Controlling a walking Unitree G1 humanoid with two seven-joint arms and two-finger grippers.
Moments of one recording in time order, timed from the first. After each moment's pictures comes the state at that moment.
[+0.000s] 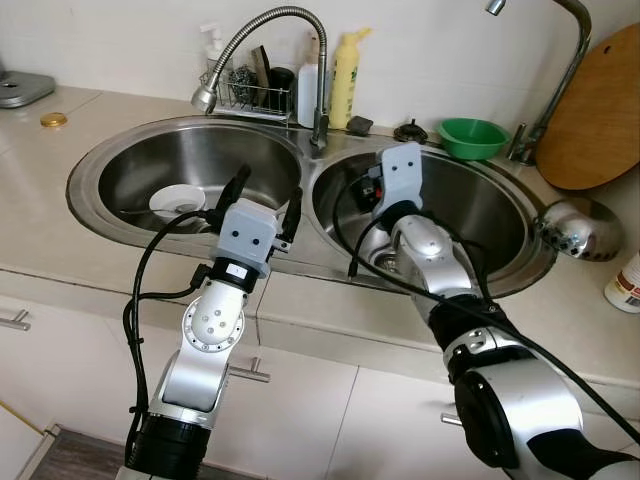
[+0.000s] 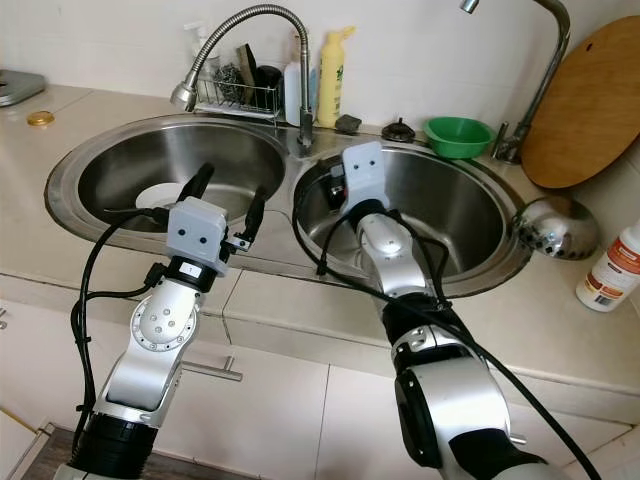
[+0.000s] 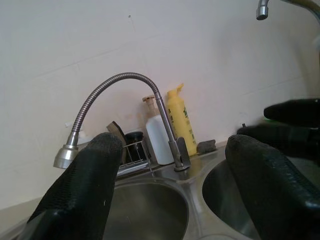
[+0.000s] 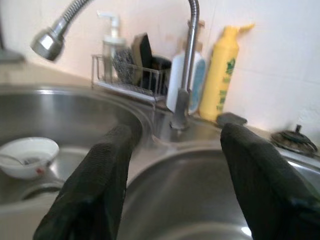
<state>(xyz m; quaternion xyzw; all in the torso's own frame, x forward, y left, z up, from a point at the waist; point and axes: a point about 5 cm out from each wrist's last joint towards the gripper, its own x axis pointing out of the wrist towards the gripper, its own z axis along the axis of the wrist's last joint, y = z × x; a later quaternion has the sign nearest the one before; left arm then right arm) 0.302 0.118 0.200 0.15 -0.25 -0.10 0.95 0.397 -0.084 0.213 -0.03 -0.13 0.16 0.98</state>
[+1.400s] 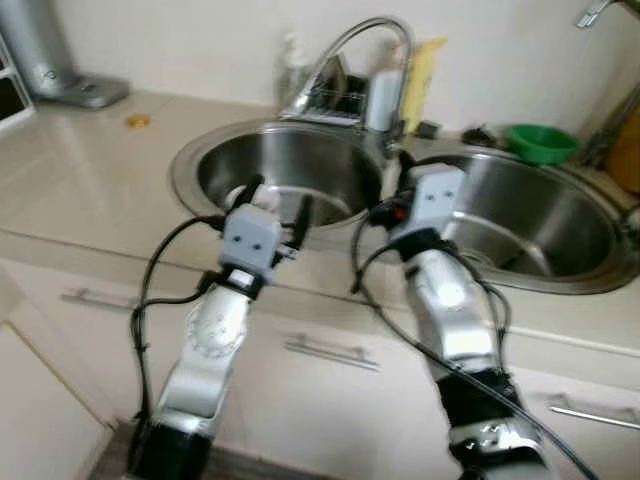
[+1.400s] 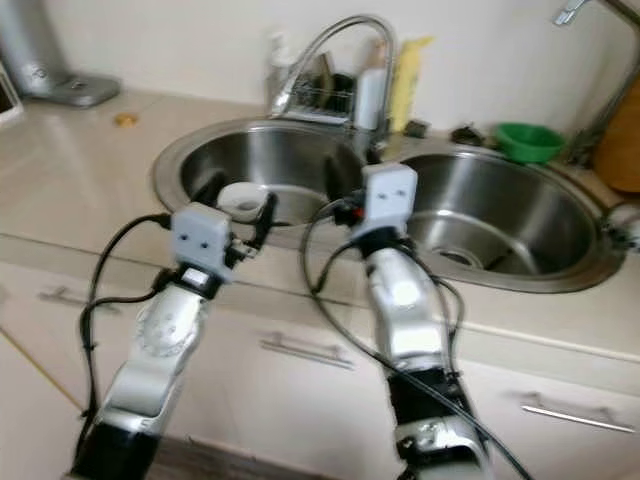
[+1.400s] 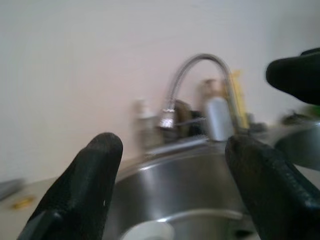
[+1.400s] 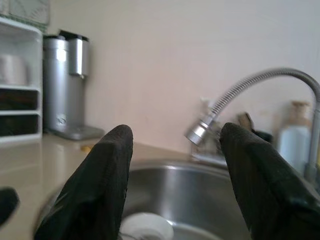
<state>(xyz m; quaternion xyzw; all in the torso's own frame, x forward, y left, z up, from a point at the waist) 0.299 0.124 0.194 0.12 -0.23 -0.11 0.96 0.335 -0.070 0.226 0.03 -0.25 0.18 0.95</state>
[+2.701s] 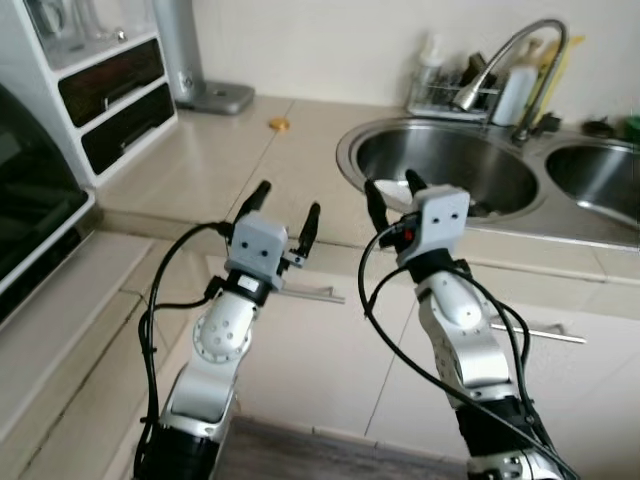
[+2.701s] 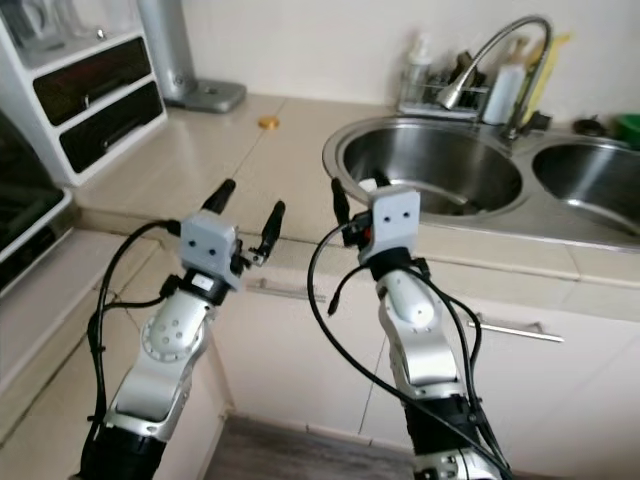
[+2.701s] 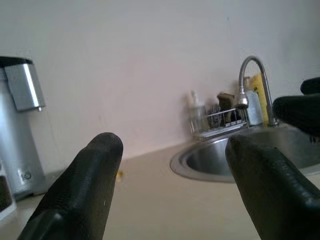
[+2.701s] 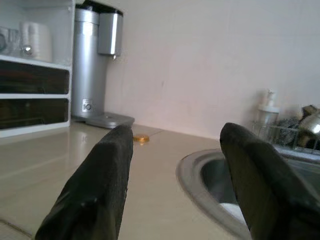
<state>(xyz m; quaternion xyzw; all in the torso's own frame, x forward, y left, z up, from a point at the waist) 0.295 0.110 0.192 0.11 -0.24 -0.14 0.95 0.324 -0.099 0.203 0.00 -0.21 0.14 0.97</state>
